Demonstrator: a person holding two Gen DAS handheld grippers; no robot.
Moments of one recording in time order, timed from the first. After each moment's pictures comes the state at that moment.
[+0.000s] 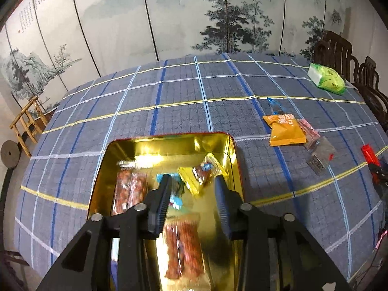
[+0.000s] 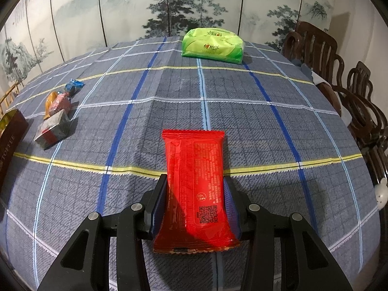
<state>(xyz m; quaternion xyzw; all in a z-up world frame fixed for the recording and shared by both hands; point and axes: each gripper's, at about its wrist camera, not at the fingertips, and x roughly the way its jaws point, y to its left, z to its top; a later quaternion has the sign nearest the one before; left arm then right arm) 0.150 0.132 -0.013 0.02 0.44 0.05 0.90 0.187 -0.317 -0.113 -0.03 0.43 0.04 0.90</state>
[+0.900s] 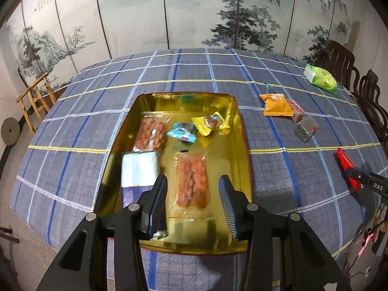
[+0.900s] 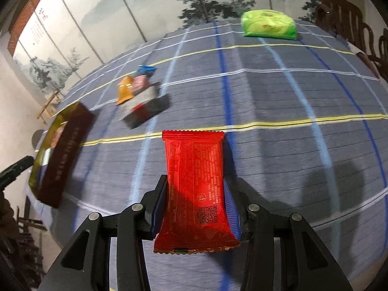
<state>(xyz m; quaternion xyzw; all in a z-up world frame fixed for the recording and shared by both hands) 0.060 0.142 -0.008 -0.02 0.45 0.07 0.89 0.133 -0.242 -0.104 0.08 0.48 0.17 0.86</state>
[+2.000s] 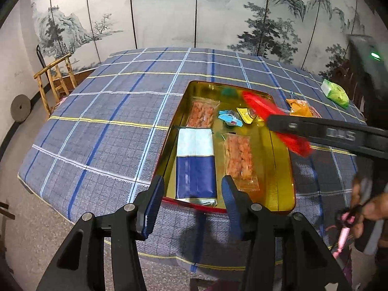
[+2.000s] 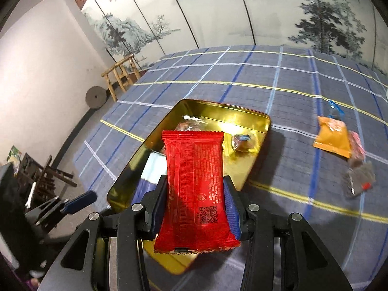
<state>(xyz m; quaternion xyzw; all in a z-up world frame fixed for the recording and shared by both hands) 0.000 0.197 -0.004 -0.07 0.44 0.11 0.89 0.127 0.030 -0.040 0.00 0.45 0.36 0.81</state>
